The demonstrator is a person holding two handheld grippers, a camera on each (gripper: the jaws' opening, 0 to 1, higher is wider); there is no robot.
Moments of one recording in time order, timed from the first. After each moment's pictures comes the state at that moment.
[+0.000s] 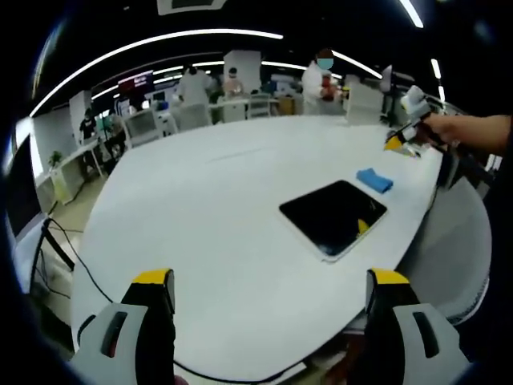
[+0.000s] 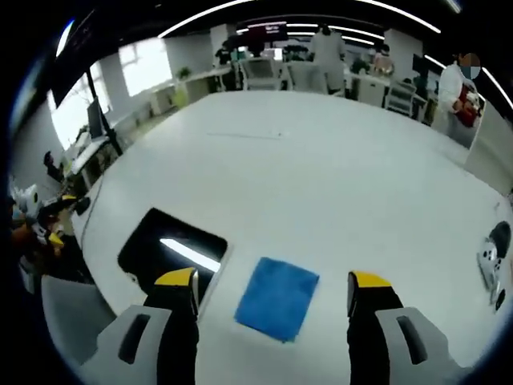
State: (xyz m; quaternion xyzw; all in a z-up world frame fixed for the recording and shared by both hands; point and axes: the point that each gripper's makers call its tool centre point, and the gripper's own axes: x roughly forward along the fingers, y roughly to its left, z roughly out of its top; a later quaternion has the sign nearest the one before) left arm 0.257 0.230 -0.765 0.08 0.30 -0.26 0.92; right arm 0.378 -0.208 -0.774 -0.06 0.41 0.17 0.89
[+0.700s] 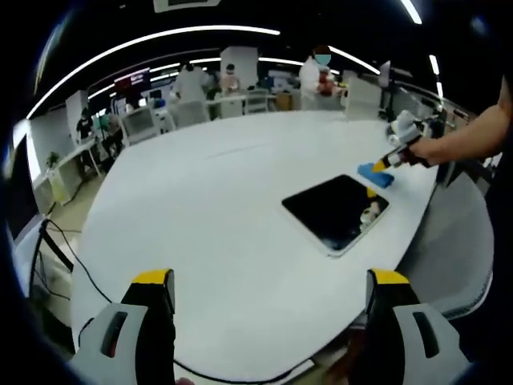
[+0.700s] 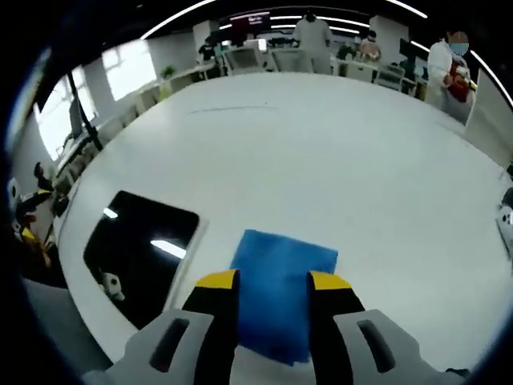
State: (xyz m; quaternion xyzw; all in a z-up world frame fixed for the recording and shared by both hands) left arm 0.262 0.235 -0.773 0.07 0.30 -0.27 0.91; right arm 0.383 -0.209 -0.861 -0.02 0.42 0.13 0.89
